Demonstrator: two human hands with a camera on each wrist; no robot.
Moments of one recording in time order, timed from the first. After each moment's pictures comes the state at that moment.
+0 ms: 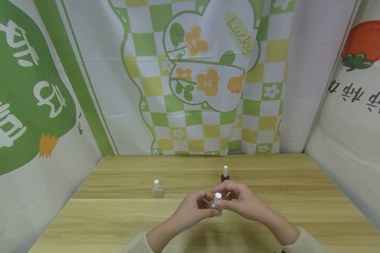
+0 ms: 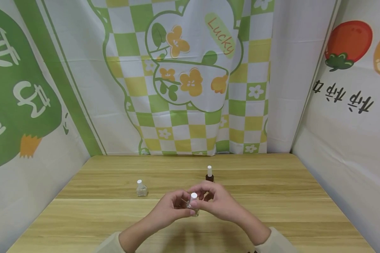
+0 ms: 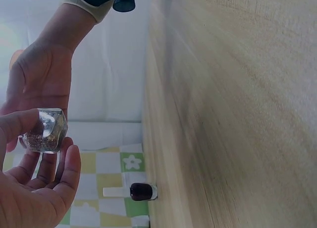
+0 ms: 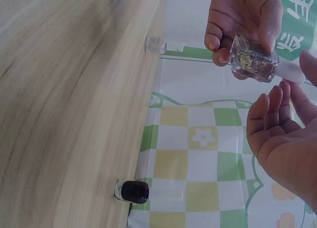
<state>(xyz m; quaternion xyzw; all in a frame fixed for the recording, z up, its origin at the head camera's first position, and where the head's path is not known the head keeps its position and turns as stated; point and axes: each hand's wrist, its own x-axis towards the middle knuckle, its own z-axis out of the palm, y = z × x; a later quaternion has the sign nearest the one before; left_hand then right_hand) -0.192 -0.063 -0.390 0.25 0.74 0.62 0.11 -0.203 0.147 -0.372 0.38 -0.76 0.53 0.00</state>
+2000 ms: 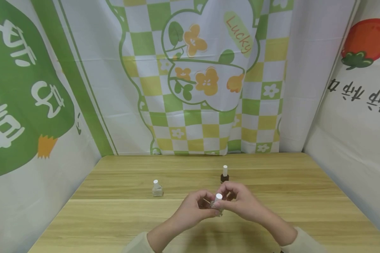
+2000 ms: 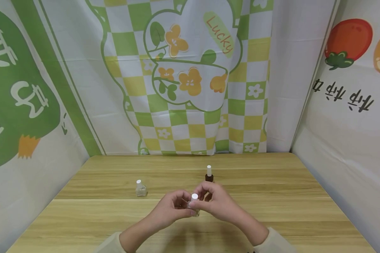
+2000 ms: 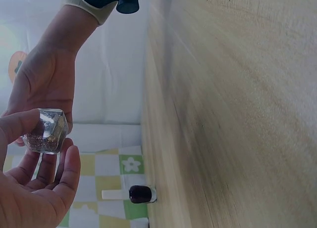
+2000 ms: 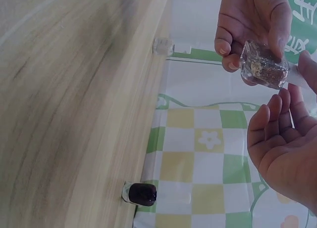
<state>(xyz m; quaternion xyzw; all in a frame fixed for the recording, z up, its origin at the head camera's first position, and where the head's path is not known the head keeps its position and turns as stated) -0.192 -0.060 -0.390 0.24 0.74 0.62 0.11 -0.202 0.146 -0.374 0.34 -0.77 0.53 0.01</state>
